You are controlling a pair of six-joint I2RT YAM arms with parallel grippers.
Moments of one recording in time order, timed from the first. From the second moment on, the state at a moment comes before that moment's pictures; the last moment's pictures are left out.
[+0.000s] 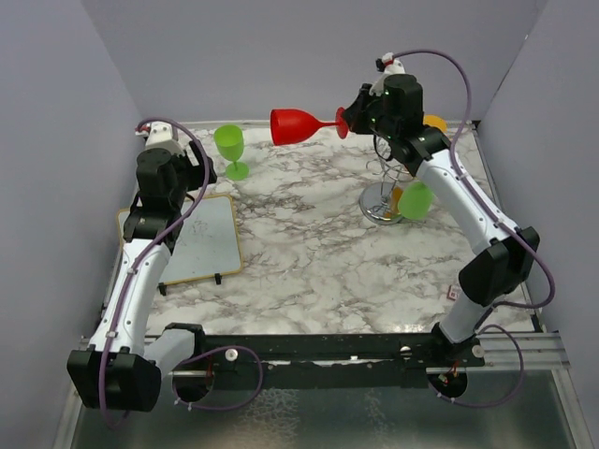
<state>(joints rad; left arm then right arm) -0.08 1.05 1.03 -0.24 -0.07 -0.26 0.46 1.75 1.83 -0.35 0.04 0.32</state>
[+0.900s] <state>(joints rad) -0.07 0.91 0.78 -0.10 0.68 -0.65 0.46 0.70 0.70 -0.04 -0.15 0.79</state>
